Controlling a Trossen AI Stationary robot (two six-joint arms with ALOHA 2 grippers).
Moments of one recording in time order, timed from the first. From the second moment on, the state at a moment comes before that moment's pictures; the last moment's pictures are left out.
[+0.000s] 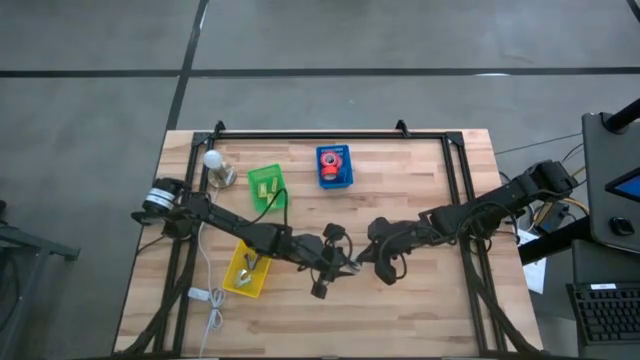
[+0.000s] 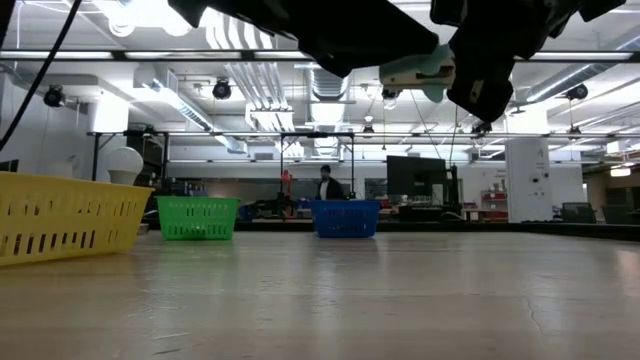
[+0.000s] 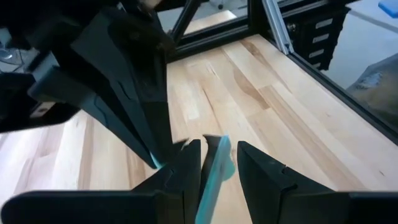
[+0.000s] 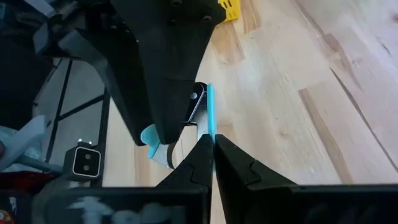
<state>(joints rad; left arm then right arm) -0.29 1.80 1.17 0.26 -0.07 0.17 0.32 1.33 0.76 -0.04 0.04 0.68</state>
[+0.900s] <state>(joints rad) -0.28 1.80 1.18 0.25 -0.07 0.20 0.32 1.33 0.76 -0.04 0.06 0.63</state>
